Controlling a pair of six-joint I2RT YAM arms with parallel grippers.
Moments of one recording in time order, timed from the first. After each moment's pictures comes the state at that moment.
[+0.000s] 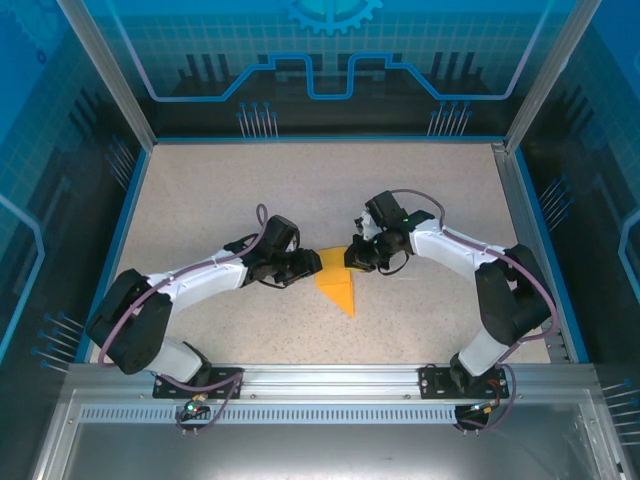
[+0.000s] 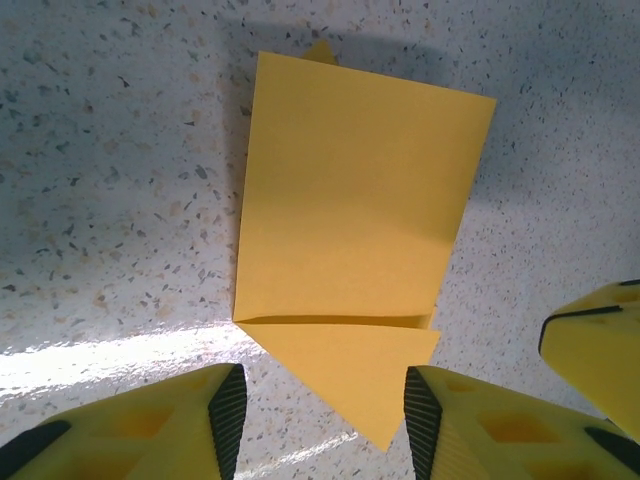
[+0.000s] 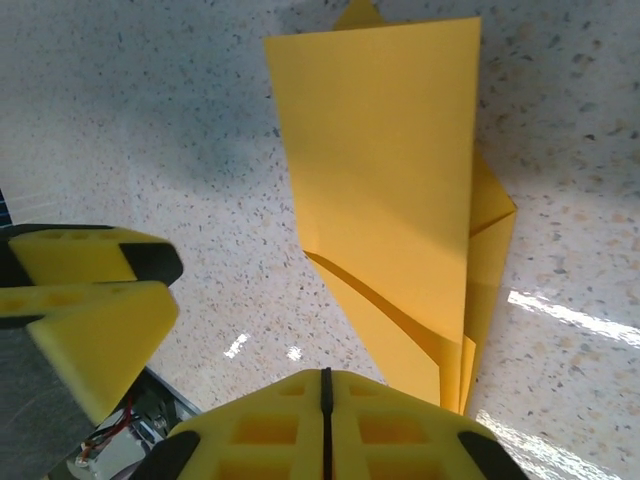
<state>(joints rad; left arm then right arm) -0.59 1.48 0.82 -0.29 0.26 -0.96 0.52 1.64 1.07 -0.59 -0.53 0.64</state>
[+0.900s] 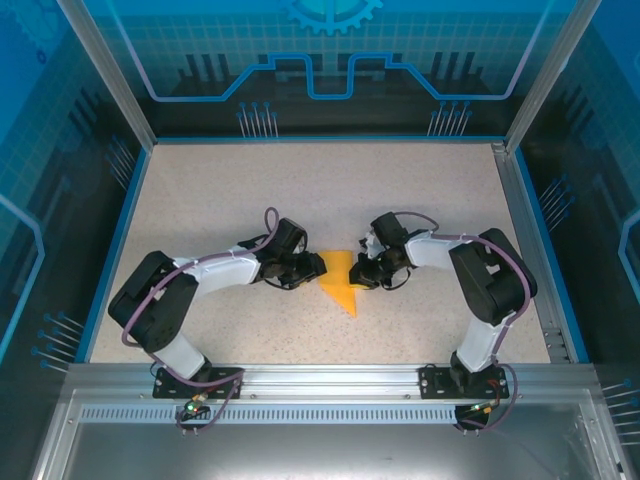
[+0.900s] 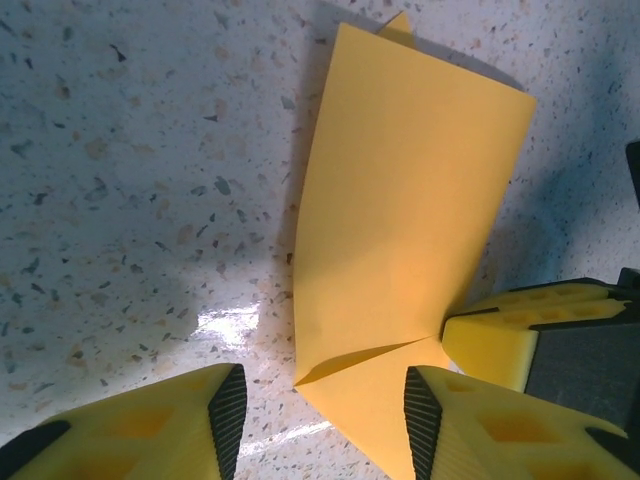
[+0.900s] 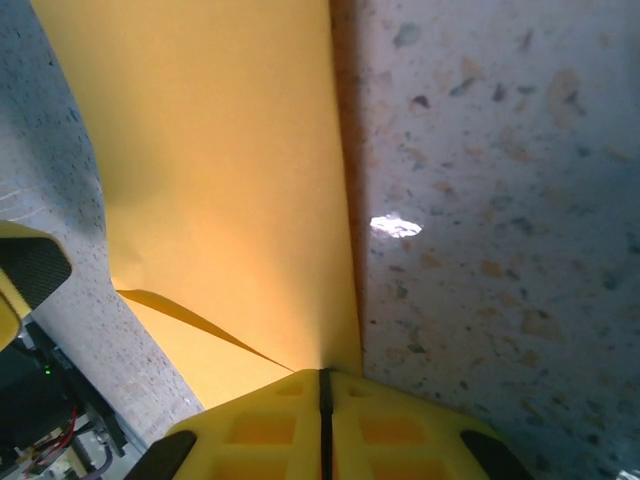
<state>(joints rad) -0.59 1.62 0.83 -0.23 0.29 -1.00 0.46 1.79 0.87 -0.34 -0.62 0.61</state>
